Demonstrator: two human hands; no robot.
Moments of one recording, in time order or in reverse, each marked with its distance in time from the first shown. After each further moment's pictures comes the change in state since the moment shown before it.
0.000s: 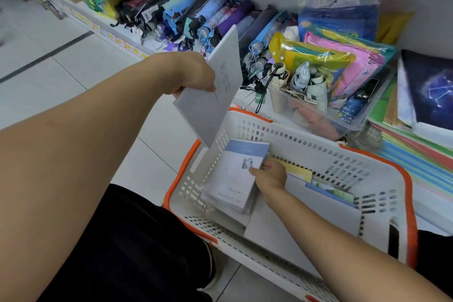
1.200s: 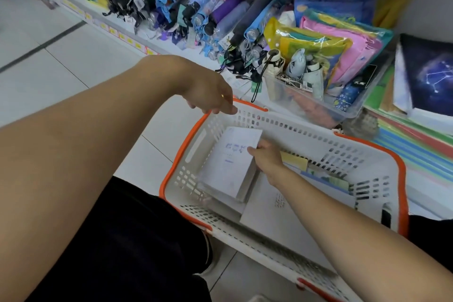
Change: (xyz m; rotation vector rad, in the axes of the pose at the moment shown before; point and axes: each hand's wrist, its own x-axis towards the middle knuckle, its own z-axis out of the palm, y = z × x) left_hand -0.012 0.017 0.031 0.574 -0.379 0.296; right_hand 0.023 -0.017 -0.012 0.002 -0.236 -0.015
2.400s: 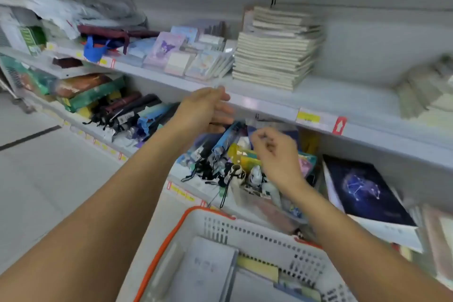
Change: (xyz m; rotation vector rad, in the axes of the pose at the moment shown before) left_hand -0.052 0.037 -0.115 -1.320 0.816 0.440; right_hand -0.088 -0.255 -0.121 -0.244 0.406 -1.098
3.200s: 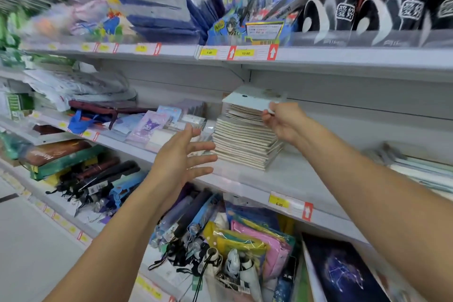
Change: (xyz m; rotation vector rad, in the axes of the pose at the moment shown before) left_hand 0.011 0.069 0.007 -0.435 -0.003 0.148; right_hand 0.212 -0.132 -0.119 0.776 0.186 0.473
